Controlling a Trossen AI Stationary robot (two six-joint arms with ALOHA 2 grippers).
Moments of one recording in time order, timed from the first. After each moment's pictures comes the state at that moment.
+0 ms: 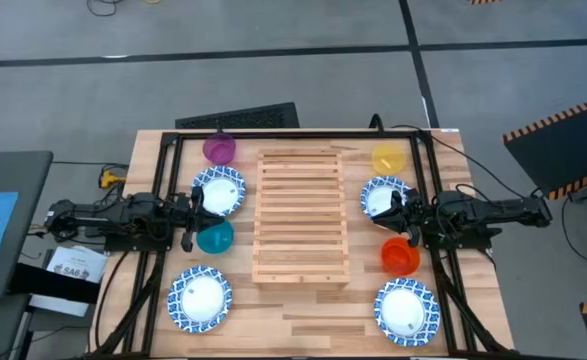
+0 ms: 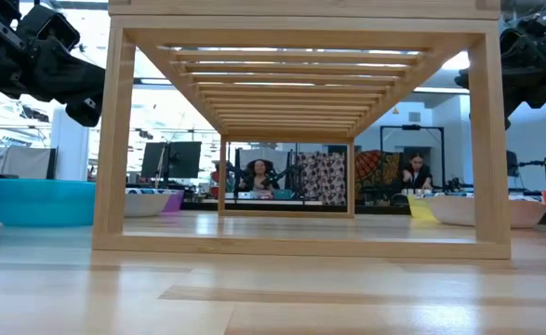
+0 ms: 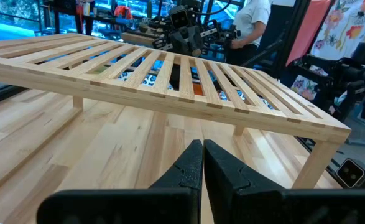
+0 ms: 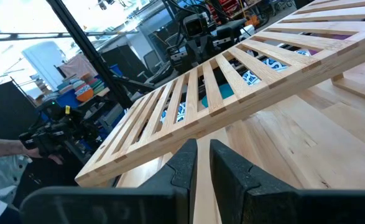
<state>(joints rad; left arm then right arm) -0.05 0.01 0.01 0.04 -0.04 -0.21 0.07 0.02 0.01 0.01 0.00 0.52</state>
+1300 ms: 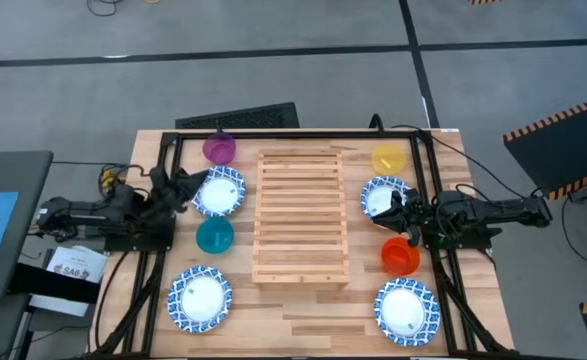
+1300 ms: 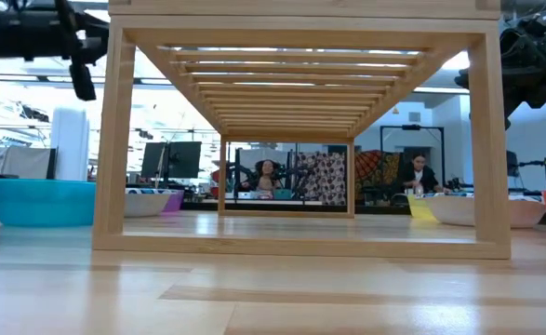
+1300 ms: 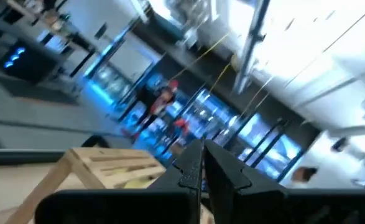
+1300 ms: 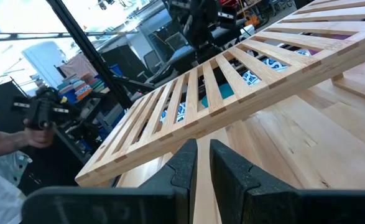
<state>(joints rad) -0.02 0.16 0.09 0.52 -0.54 -0.54 0.07 0.02 0.01 0.01 0.00 0.52</state>
